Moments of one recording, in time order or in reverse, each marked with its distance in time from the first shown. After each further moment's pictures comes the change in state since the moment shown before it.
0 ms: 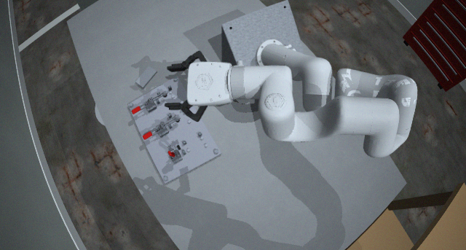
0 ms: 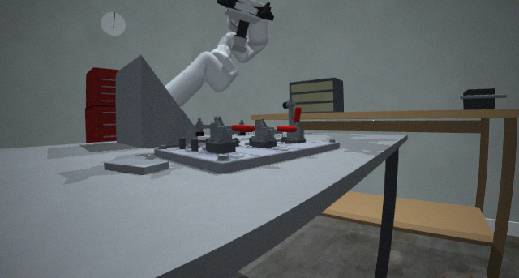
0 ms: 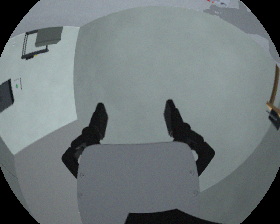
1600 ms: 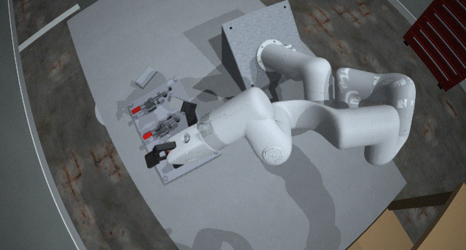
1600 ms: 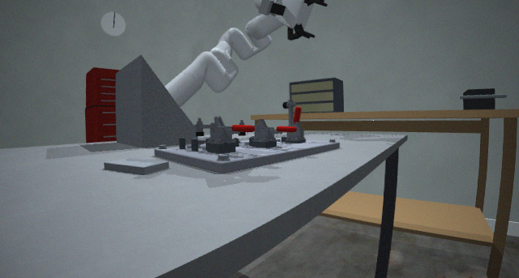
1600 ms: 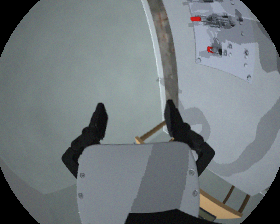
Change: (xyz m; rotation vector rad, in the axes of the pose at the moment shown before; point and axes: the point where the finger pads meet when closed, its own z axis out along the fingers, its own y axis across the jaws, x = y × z) arm -0.017 0.180 0.011 -0.581 -0.077 -1.431
